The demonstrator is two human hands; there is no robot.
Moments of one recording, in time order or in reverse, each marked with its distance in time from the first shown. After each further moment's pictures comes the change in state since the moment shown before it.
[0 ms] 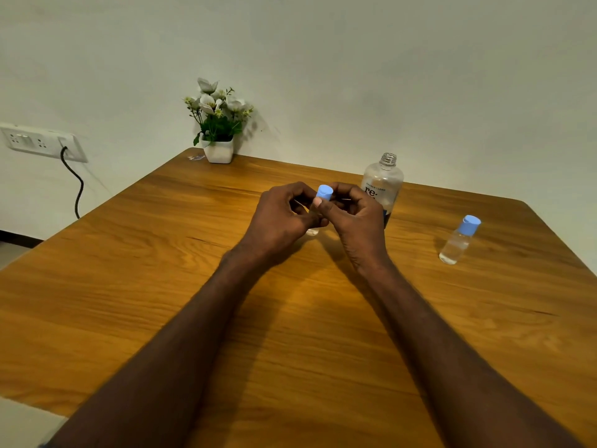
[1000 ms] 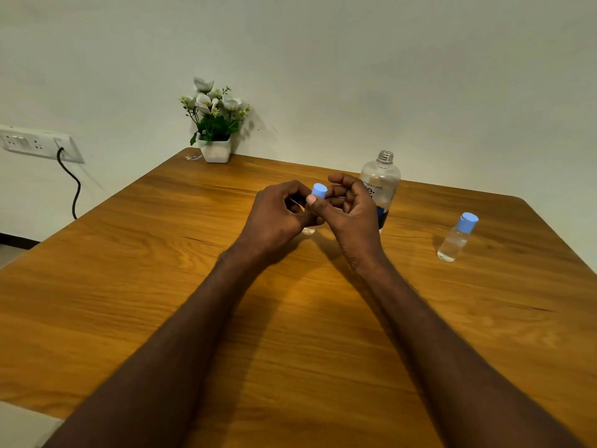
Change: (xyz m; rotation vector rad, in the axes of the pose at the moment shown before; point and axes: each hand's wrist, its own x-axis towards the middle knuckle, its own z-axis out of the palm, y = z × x) left_hand 0.000 -0.001 -0.001 -0.021 0.015 0.009; right_hand 0.001 0.000 0.003 0.004 -0.011 -0.007
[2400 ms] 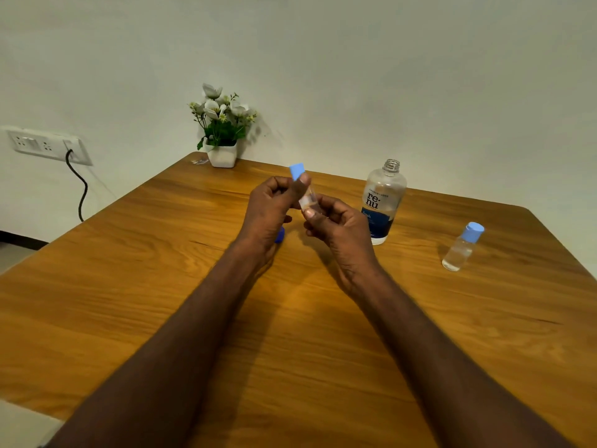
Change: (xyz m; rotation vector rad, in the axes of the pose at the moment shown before) left_hand 0.007 0.009 -0.006 -0.513 0.189 -0.353; right_hand -0.011 -0.003 0.014 0.185 -0.110 0.224
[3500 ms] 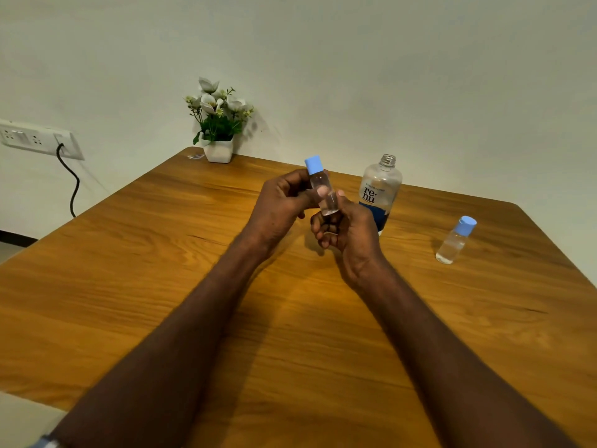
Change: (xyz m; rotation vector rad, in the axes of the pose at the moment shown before) left_hand -0.006 0.001 0.005 0.127 -0.214 0.239; right_hand -0.004 -0.007 -0.010 0.025 0.006 0.095
